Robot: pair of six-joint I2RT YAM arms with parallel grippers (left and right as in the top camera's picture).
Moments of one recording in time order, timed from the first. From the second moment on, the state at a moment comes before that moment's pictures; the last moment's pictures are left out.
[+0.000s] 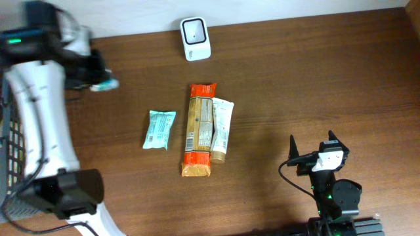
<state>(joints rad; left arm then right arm) 0.03 2.03 2.29 -1.51 0.25 -0.08 -0.08 0.01 0.01 -0.07 -0.05 -0.08</state>
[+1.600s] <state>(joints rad) 0.73 1.86 1.99 -1.12 -0.05 -0.12 -0.08 0.01 0.01 -0.07 -0.05 -0.08</state>
